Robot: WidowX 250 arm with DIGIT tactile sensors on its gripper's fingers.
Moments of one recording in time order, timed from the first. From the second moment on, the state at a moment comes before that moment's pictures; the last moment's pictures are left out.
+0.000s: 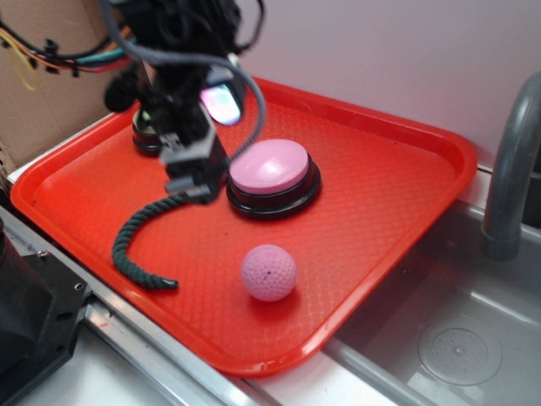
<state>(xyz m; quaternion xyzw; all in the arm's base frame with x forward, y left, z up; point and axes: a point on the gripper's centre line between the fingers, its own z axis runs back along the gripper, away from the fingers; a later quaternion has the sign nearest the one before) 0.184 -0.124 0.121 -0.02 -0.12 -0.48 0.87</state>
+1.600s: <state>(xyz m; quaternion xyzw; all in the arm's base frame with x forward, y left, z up) 0.180 -0.132 0.052 0.00 -0.06 -0.48 0.88</state>
